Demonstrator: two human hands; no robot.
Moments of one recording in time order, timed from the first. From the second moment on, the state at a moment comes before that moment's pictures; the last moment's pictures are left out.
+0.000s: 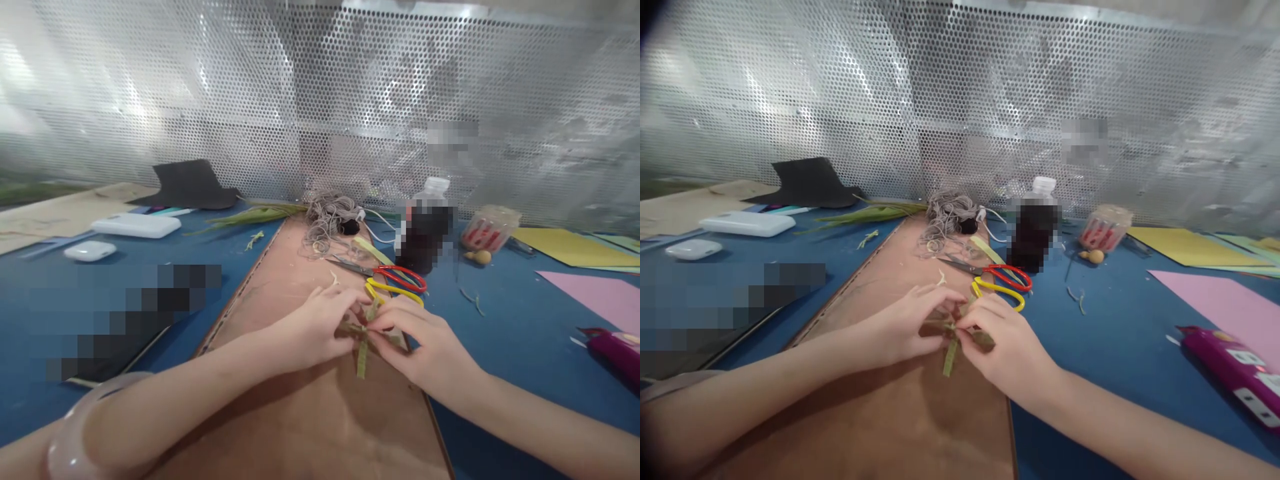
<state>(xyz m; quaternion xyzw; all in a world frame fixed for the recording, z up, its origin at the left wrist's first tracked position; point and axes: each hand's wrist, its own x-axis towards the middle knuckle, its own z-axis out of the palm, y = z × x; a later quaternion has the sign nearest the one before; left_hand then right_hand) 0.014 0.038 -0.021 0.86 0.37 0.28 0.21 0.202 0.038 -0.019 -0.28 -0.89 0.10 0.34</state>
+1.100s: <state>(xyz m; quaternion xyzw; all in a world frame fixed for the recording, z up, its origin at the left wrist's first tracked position) 0.028 0.017 -0.012 0.73 0.40 0.44 0.35 0.203 0.034 -0.006 -0.33 -0.77 0.34 0.43</state>
